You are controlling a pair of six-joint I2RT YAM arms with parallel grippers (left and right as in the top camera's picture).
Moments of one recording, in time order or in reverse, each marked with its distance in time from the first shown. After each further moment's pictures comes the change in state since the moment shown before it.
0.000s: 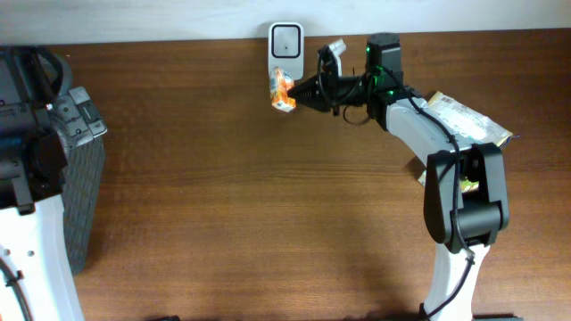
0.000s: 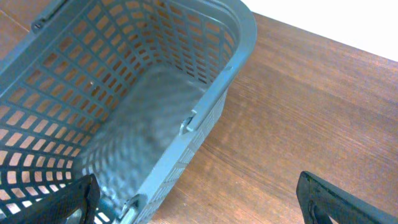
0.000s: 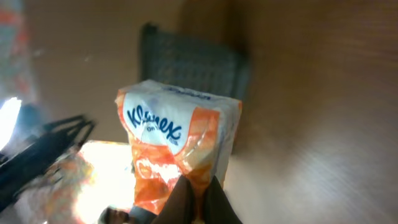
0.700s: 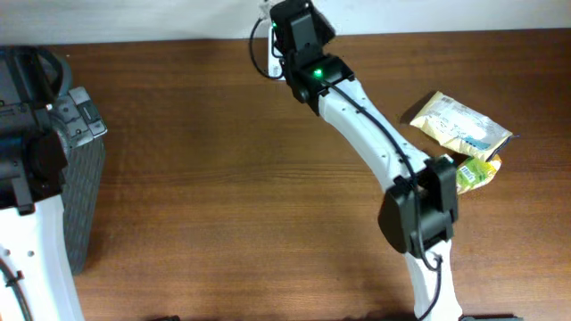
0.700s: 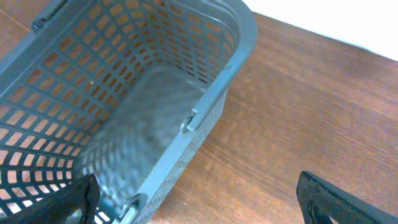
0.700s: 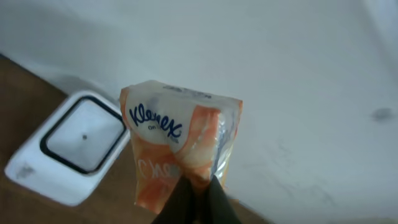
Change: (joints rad) left arm 0.000 0.000 0.000 -0.001 0.000 0.000; right arm 0.327 0.103 0.563 -0.278 1.846 -1.417
